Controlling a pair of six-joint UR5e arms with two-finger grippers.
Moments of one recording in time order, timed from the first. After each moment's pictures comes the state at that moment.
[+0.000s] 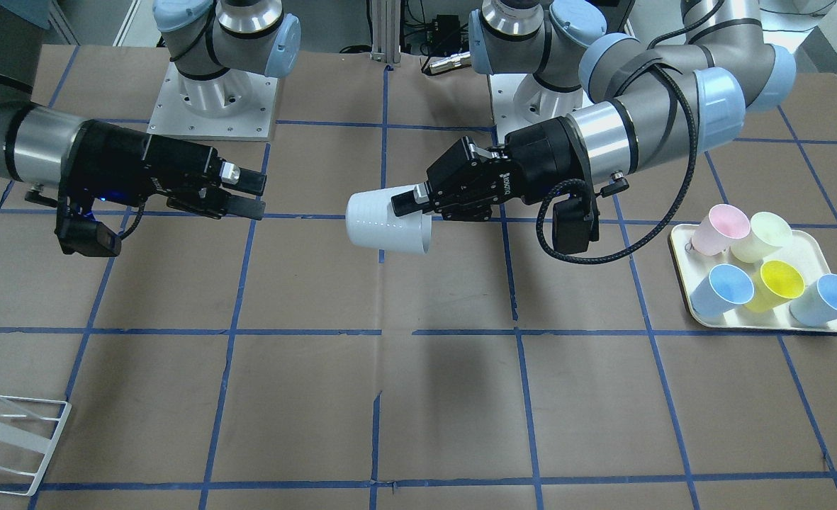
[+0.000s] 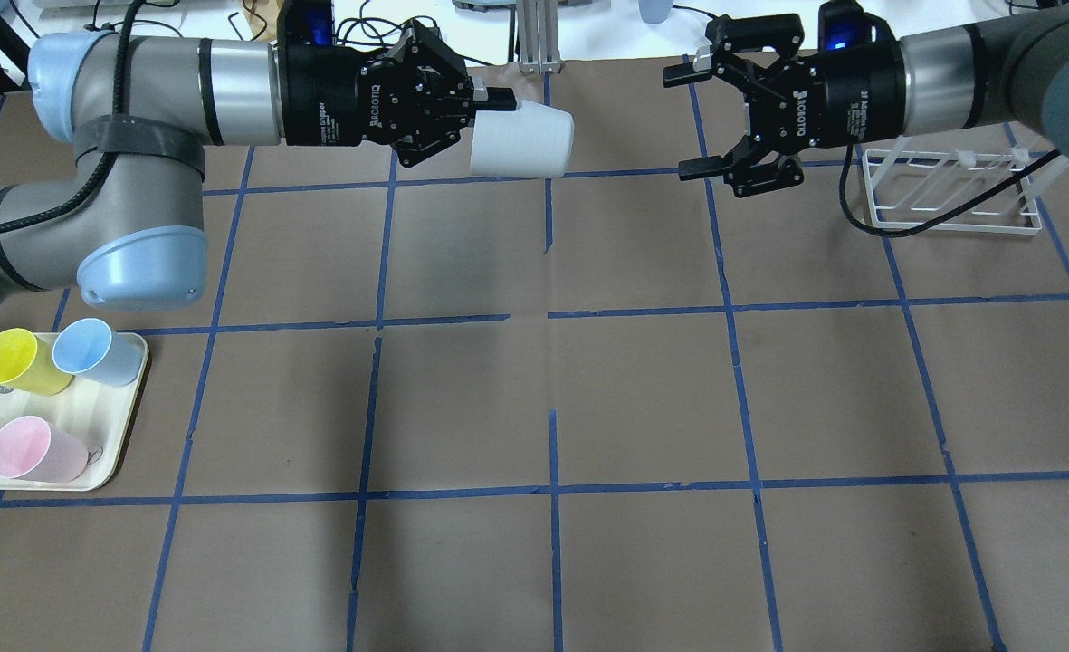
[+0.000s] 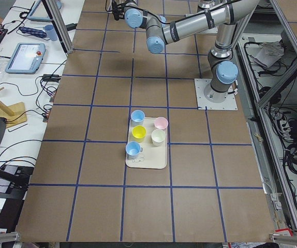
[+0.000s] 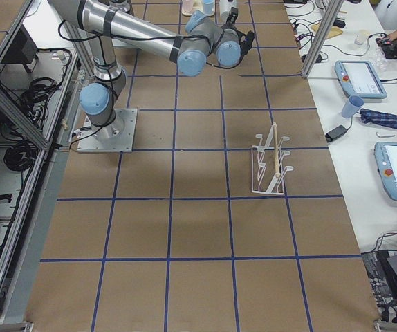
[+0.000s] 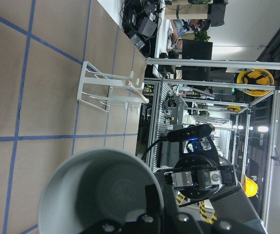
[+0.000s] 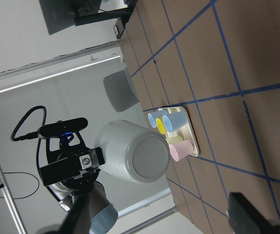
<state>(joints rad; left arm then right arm) -1.50 -1.70 -1.84 -0.83 0.36 -0.42 1.31 -1.47 1.67 -1.25 -0.38 -0.25</state>
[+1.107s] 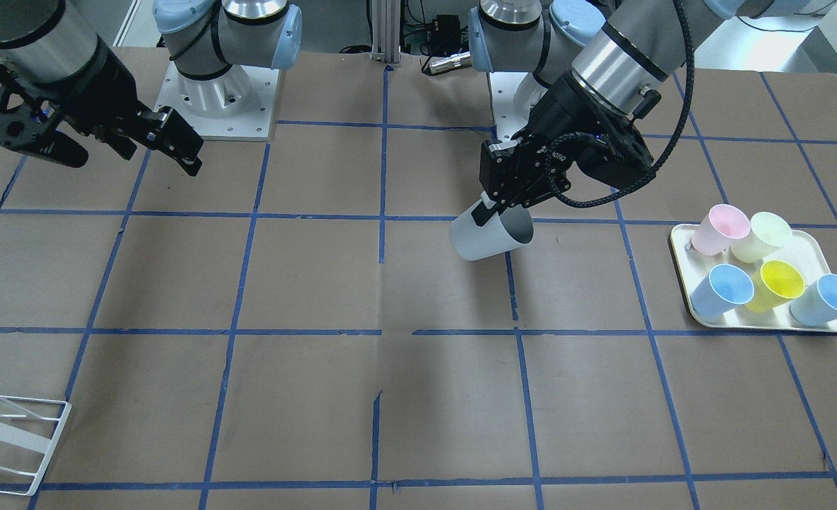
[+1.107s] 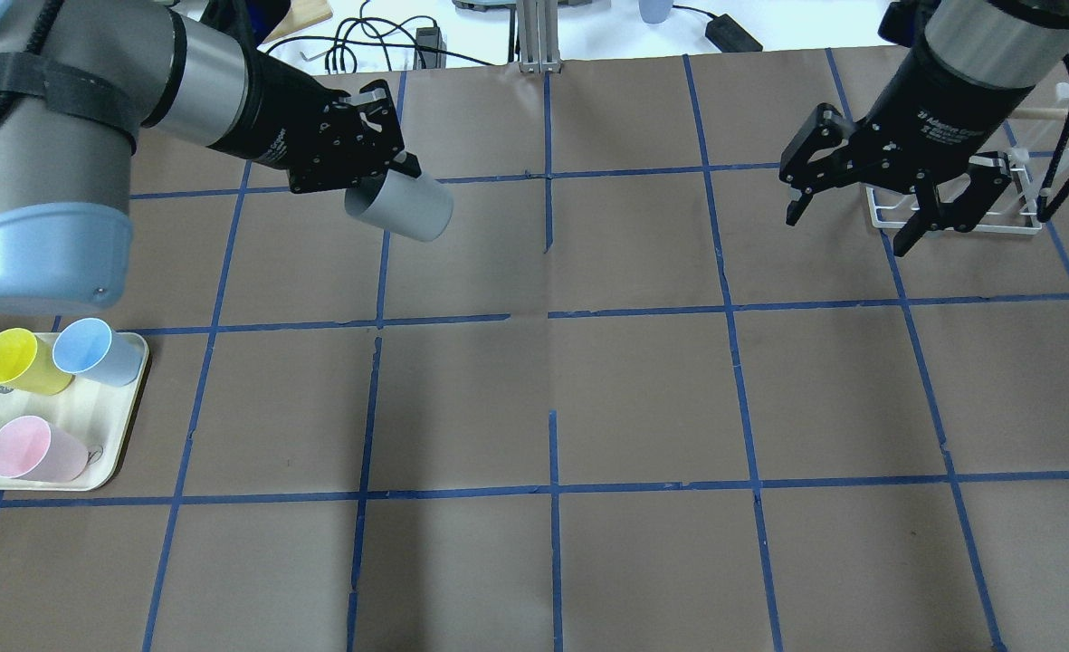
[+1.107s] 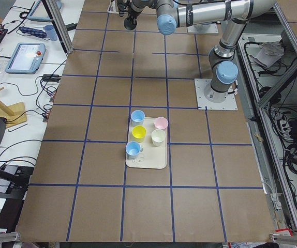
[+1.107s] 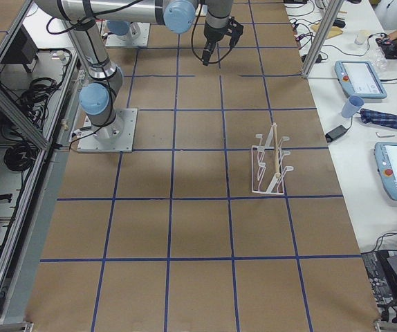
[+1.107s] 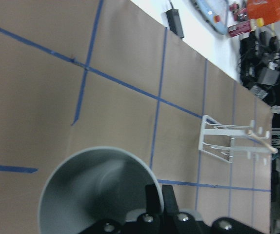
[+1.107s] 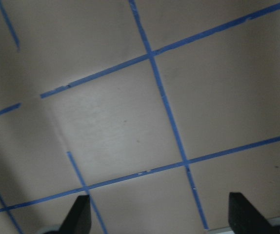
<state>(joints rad) -1.54 -1.53 -1.76 -1.19 1.08 -0.24 1.49 -1.60 1.58 -1.42 -1.51 0.23</state>
